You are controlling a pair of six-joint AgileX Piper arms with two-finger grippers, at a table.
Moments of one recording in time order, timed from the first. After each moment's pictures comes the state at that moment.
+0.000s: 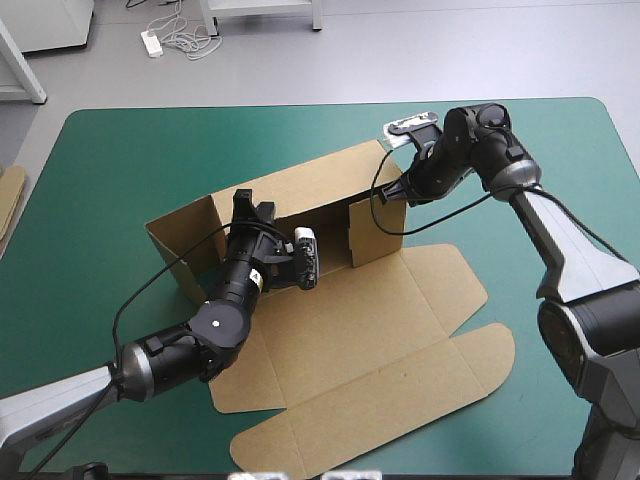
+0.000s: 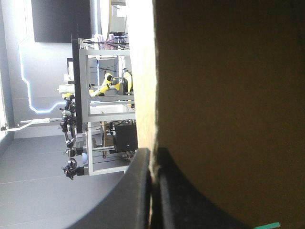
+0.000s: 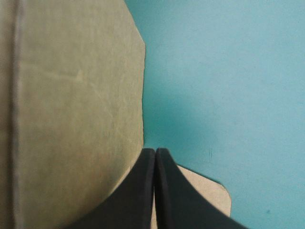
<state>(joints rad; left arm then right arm) -0.90 1.38 -0.84 1.68 0.69 -0.48 0.32 1.90 -1.83 0.13 1.15 -0.16</state>
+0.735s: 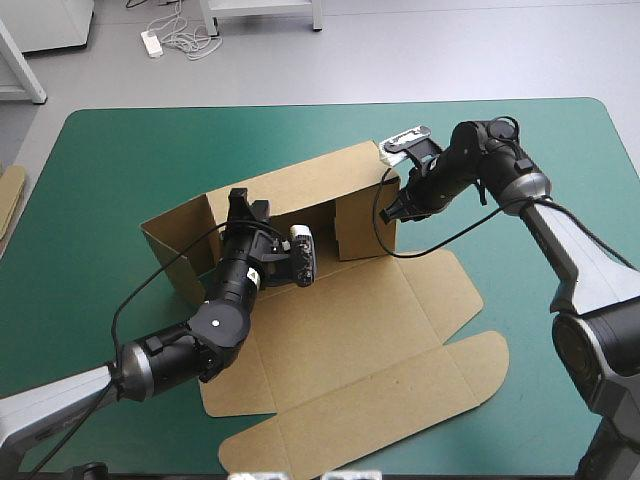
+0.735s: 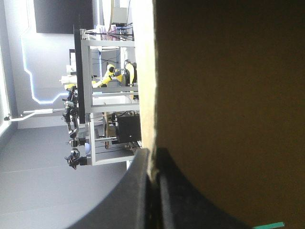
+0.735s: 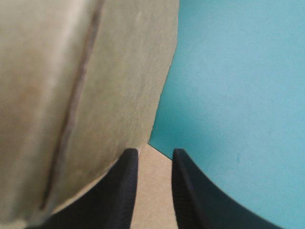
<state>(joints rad) -0.90 1.38 -0.84 1.67 0.72 -0.48 0.32 1.84 -1.70 0.25 1.09 -0.37</state>
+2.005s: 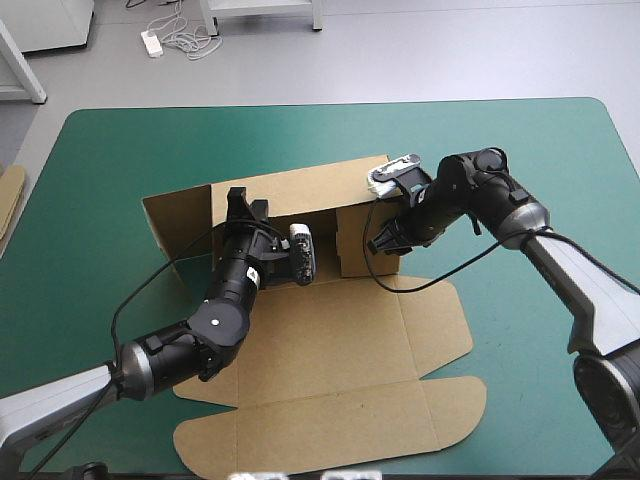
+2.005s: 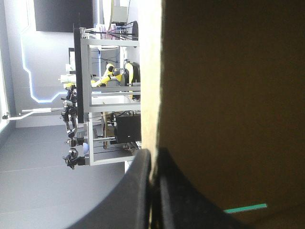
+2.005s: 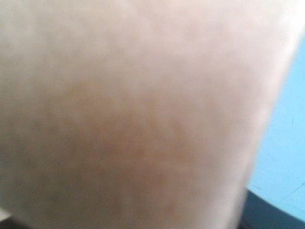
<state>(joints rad) -0.89 1.38 -0.84 1.68 0.71 -0.49 0.42 1.70 -1.50 0.20 1.02 -0.24</state>
